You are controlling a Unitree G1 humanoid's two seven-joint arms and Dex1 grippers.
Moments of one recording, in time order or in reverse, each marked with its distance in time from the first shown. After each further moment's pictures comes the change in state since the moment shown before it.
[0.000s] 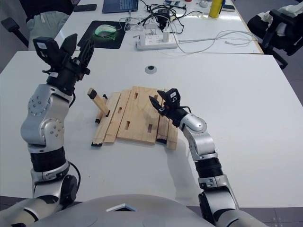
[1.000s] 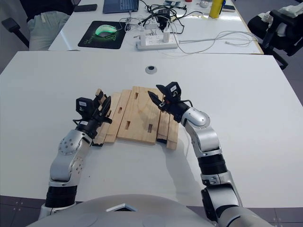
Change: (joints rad) left arm 0.485 -0.095 -0.232 -0.020 0.284 -0.295 0.041; right arm -0.041 -0.043 0.001 -0.085 0.022 0.081 0.026
